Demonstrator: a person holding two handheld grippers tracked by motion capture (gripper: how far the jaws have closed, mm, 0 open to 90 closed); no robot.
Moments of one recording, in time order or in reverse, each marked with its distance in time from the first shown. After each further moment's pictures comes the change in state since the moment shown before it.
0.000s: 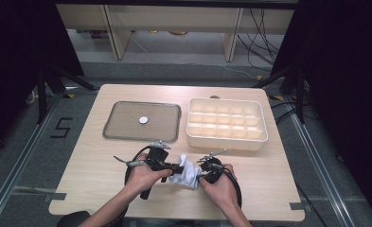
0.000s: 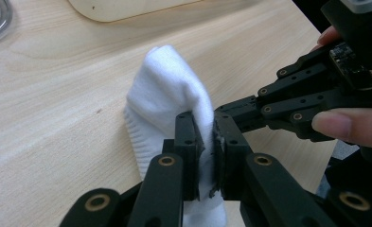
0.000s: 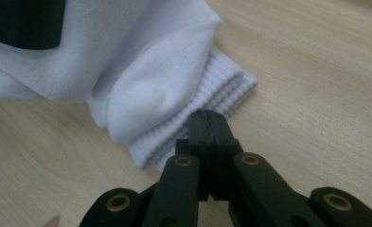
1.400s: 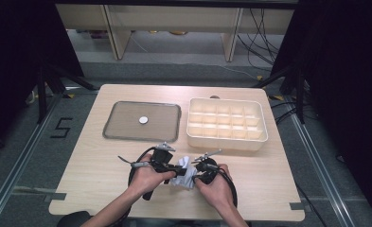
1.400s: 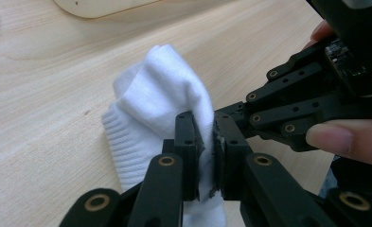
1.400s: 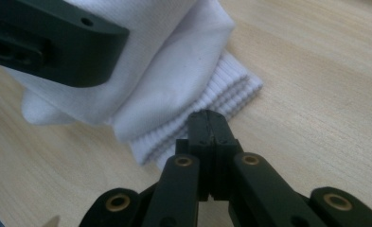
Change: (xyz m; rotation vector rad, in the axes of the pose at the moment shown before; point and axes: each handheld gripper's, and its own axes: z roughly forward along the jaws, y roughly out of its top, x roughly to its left) left arm -0.008 0.000 0.008 0.025 0.017 0.043; right arm 0.012 0.003 0.006 0.001 0.002 -0.028
